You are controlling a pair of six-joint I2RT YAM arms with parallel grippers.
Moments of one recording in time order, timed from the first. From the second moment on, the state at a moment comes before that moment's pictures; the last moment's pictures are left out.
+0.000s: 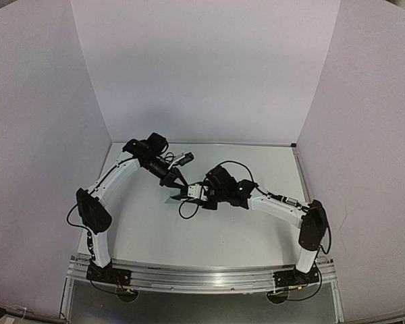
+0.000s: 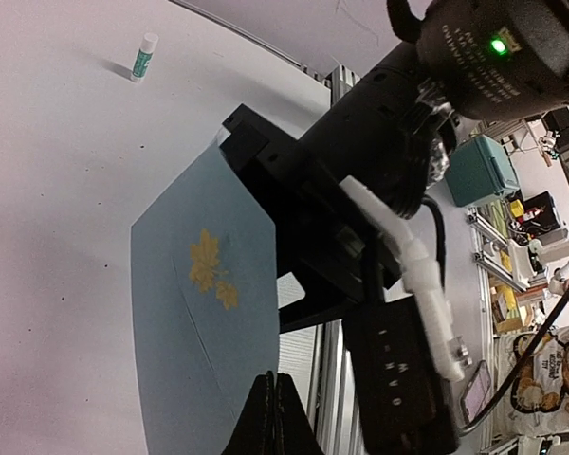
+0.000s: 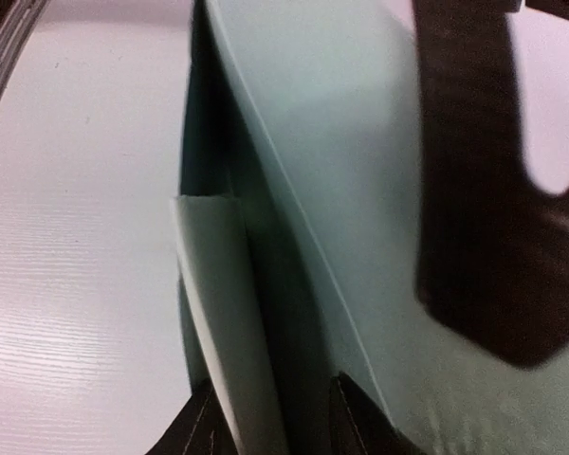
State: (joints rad) left arm -0.58 1.99 2.06 -1.28 0.97 0.48; right arm 0.91 1.86 1.58 -0.46 -0.14 -0.69
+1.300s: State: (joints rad) left arm -0.58 1.99 2.07 -1.30 0.97 0.50; right arm 0.91 1.81 1.57 -0.48 -0.18 -0.71
